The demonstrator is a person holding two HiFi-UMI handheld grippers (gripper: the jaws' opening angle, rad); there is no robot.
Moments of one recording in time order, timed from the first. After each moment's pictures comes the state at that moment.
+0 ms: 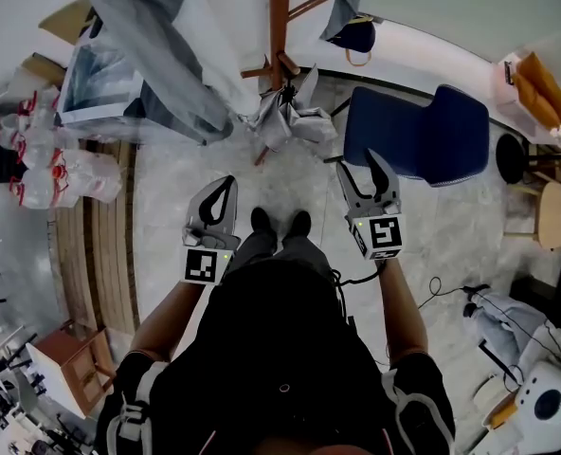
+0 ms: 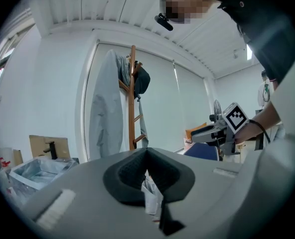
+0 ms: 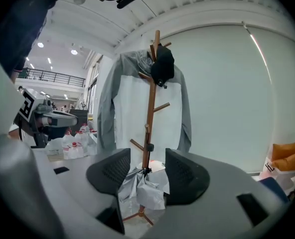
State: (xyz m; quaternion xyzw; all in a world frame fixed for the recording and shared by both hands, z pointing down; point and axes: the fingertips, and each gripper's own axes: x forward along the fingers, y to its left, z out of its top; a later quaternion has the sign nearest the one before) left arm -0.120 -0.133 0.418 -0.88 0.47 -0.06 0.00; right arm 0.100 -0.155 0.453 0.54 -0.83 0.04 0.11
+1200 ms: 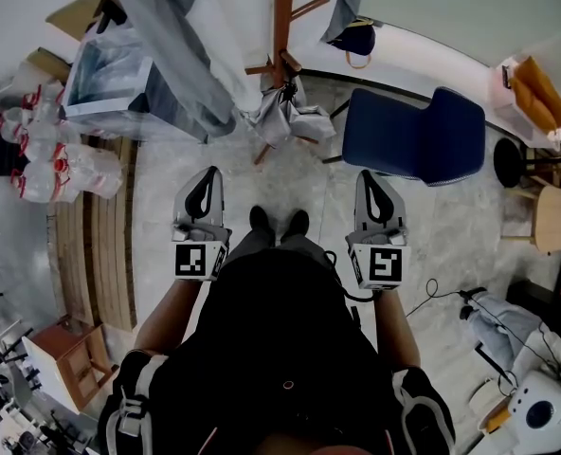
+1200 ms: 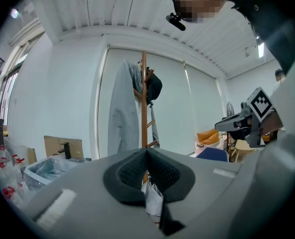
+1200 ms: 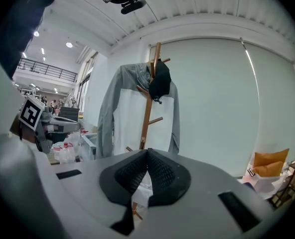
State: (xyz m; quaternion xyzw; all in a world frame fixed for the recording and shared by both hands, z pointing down) left arm -0.152 -0.130 0.391 -0.85 0.52 -0.07 0.01; right arm 0.102 -0.105 0.382 0.60 -0.79 0.02 0.13
